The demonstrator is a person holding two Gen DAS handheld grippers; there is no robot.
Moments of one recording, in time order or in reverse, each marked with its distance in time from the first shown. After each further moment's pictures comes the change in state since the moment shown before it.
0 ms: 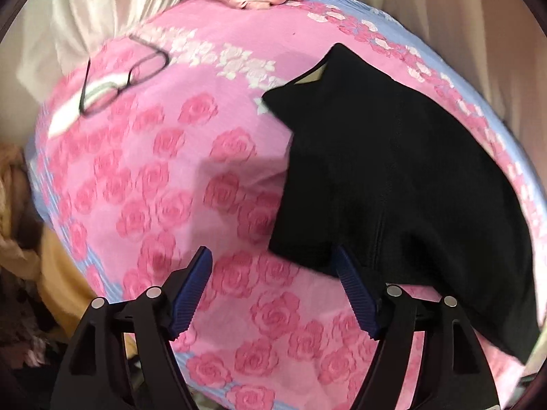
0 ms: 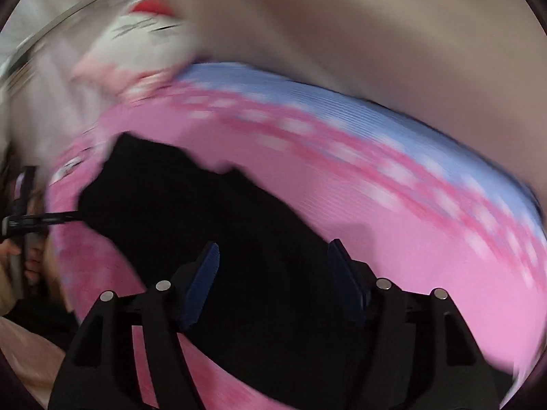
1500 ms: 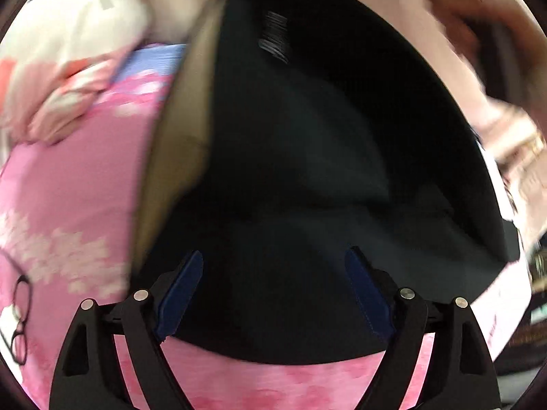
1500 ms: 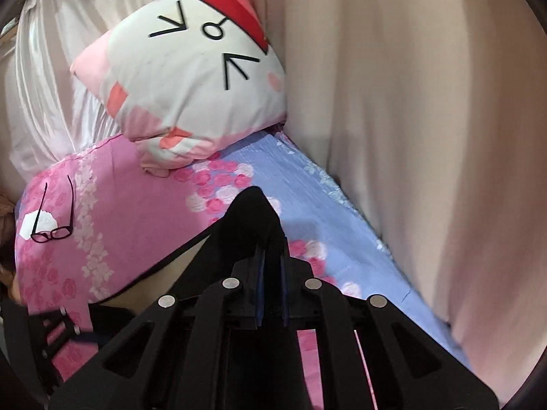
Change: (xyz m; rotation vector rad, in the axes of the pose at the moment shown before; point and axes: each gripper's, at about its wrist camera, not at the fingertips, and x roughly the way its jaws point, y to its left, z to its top) left arm 0.028 -0.113 0.103 0.629 -0.076 -0.382; right arm 0.134 0.048 0.283 -0.235 -0.020 -0.177
